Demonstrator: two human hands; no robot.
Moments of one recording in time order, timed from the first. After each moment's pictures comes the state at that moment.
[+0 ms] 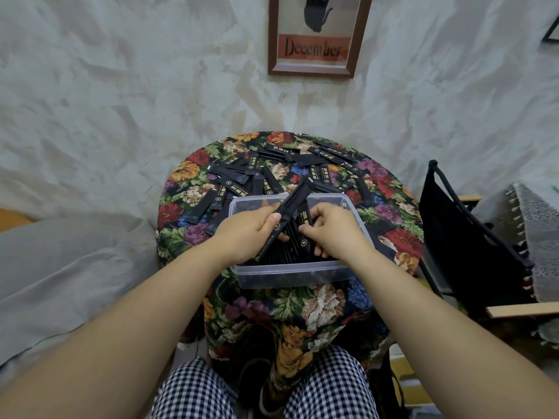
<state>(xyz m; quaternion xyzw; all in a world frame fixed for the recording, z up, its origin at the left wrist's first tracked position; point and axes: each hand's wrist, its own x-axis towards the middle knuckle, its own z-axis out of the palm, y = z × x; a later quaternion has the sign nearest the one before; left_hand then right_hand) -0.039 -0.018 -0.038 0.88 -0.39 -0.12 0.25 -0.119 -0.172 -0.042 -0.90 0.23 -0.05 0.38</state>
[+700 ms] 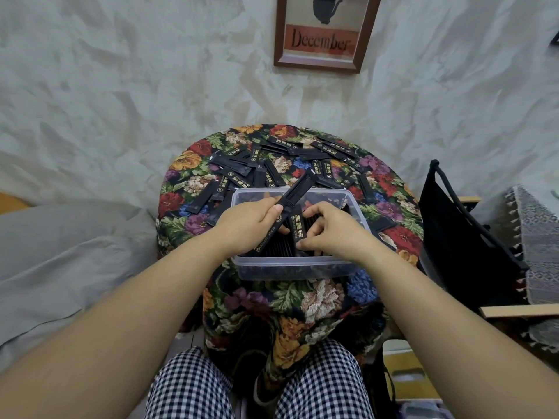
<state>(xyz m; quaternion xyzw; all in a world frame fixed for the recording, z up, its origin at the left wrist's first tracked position) -0.039 -0.016 -0.039 0.89 -0.39 -0.10 0.24 -0.133 -0.168 -0.034 -0.90 0.17 0.04 0.39</state>
